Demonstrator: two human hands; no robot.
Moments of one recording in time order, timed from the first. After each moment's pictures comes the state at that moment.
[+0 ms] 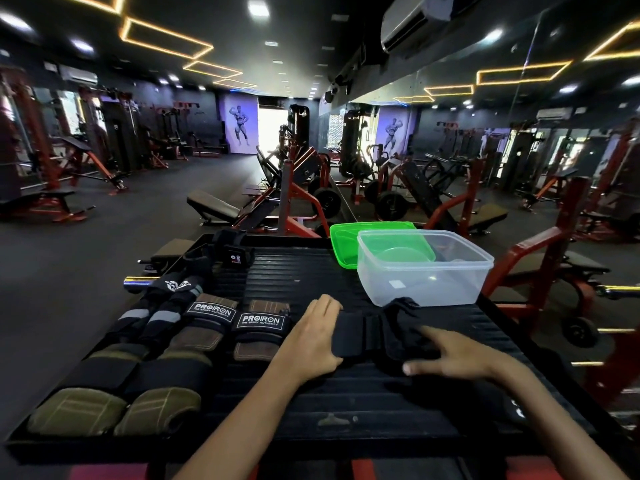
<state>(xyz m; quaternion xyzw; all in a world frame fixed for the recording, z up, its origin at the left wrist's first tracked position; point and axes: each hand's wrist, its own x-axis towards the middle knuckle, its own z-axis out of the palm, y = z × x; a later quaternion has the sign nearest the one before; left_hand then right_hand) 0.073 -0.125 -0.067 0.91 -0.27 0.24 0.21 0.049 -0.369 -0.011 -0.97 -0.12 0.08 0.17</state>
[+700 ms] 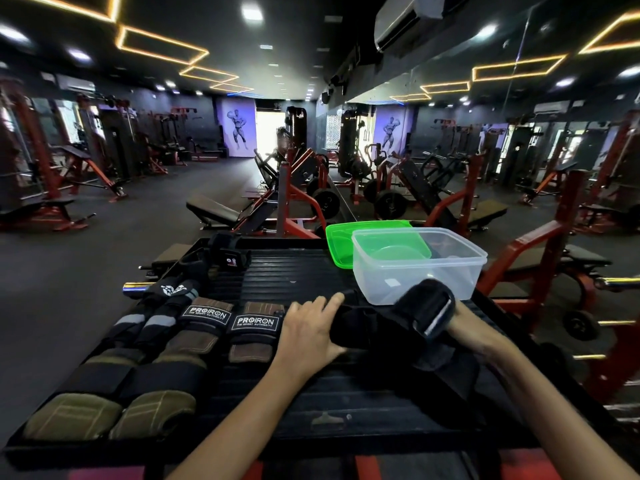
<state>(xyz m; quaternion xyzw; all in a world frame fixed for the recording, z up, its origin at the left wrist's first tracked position) 0.070 -0.136 -0.063 0.90 -0.19 0.37 0.11 0.063 -0.369 0.004 -0.81 -0.22 -0.09 0.53</state>
